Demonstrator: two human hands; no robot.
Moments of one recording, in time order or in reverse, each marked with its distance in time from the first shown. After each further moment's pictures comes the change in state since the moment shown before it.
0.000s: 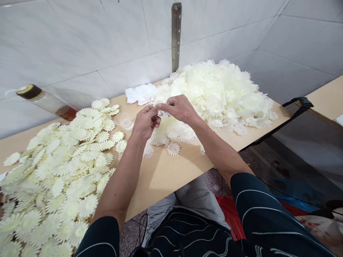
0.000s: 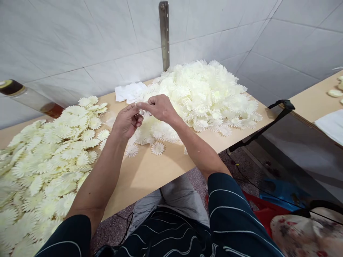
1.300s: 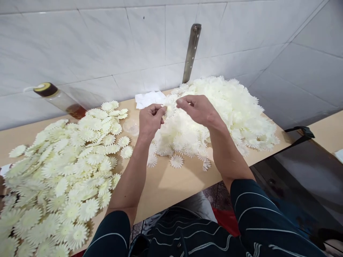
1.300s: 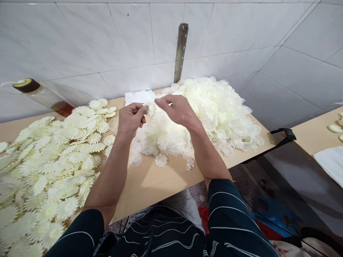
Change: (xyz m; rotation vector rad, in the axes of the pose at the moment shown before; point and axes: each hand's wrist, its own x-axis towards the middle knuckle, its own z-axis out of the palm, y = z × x) left_hand 0.026 0.028 0.003 0.252 0.205 0.274; right_hand 0.032 -0.028 -0.050 -0.131 -0.021 -0.132
